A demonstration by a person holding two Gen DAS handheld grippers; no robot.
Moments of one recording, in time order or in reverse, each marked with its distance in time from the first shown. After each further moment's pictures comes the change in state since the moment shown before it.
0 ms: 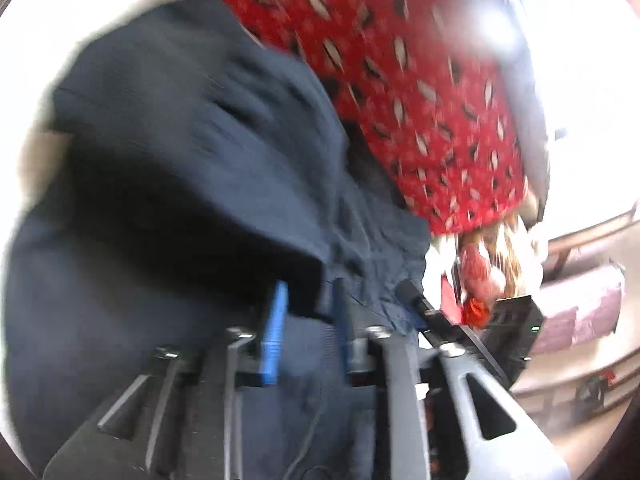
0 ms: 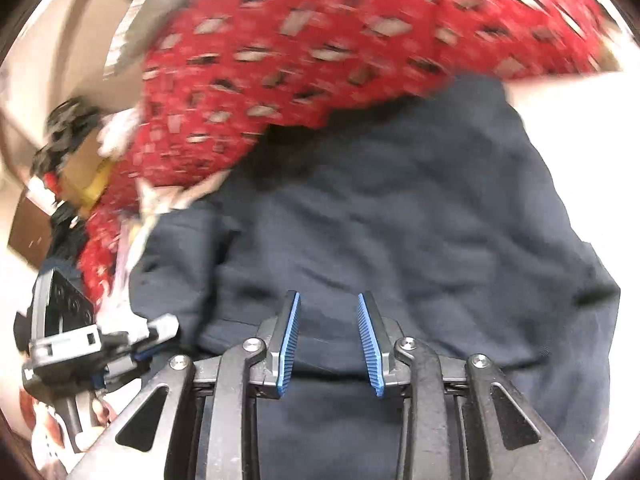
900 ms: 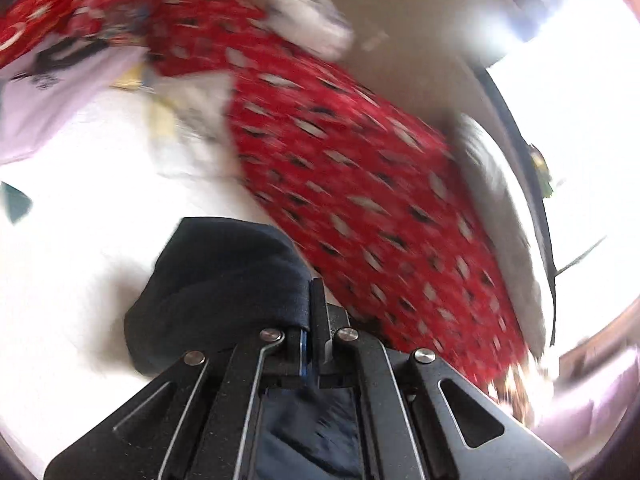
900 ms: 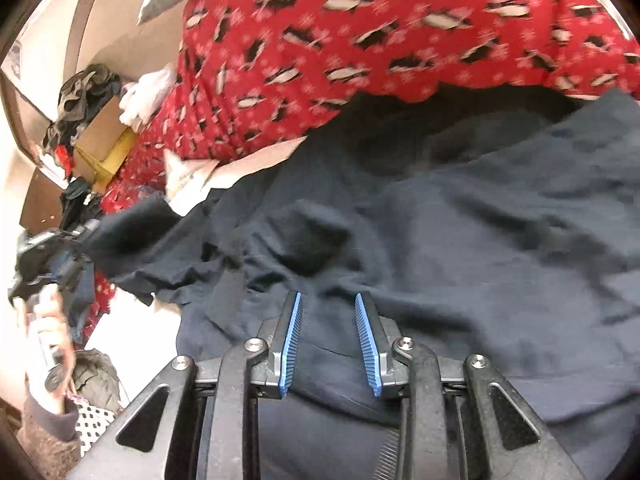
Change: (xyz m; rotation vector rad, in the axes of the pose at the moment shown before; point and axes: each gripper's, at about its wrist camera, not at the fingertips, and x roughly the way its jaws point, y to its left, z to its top) left arm -0.133 0.032 0.145 -0.026 -0.419 0.064; right arm 0.061 0.071 0.005 -0.009 0.074 0.023
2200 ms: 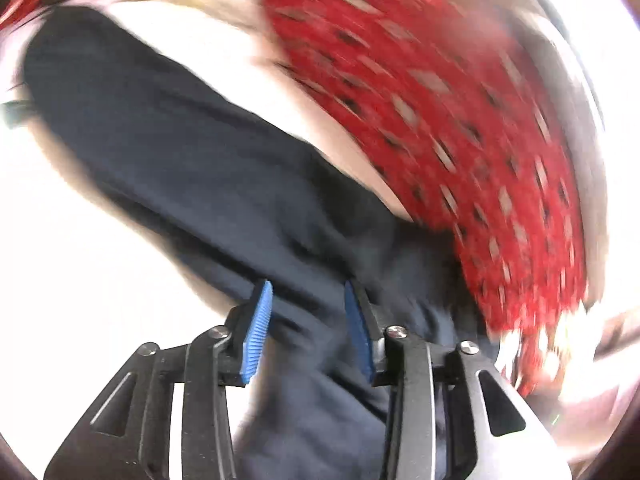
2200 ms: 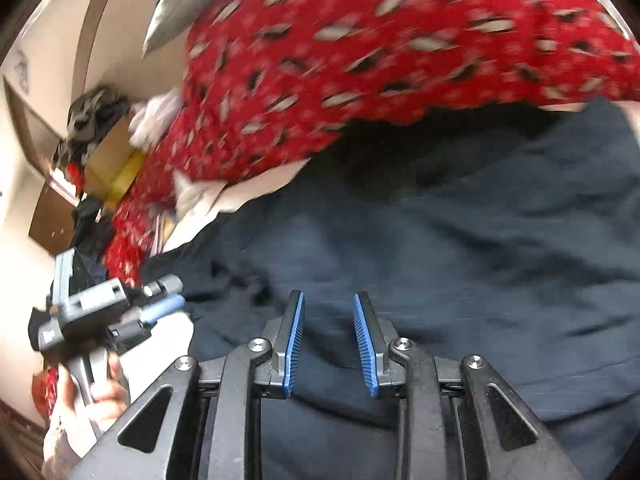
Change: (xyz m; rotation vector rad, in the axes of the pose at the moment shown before) left arm 0.037 0.057 -0.036 -0.071 0.210 0.229; right arm 0.001 0.011 0.007 0.004 -0.045 0.070
